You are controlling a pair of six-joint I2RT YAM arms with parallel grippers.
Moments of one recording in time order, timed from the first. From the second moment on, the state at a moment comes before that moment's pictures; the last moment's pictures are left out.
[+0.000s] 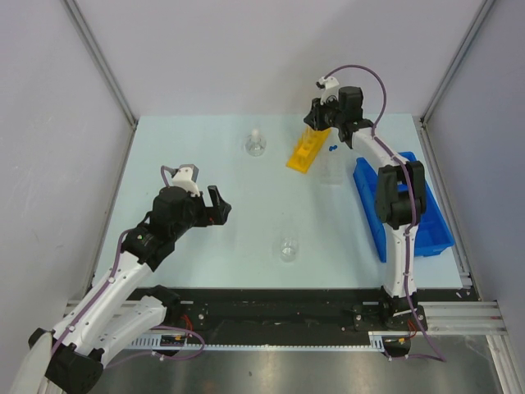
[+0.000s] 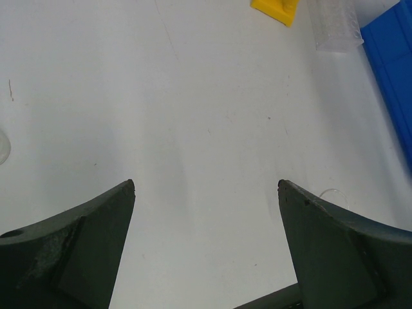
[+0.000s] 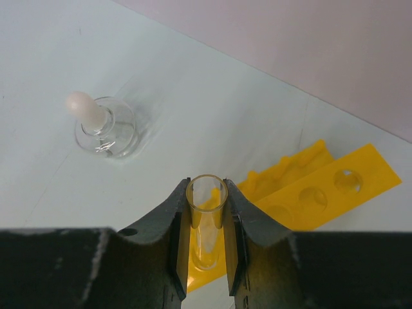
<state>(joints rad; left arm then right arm) -0.47 0.79 0.73 -0.42 -0.08 -0.43 0.22 2.22 1.91 -0.05 -0.43 -0.02</state>
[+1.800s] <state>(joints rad) -0.47 0.80 0.73 -0.42 -0.07 -0.43 0.19 2.07 1.65 0.14 -0.54 -0.10</state>
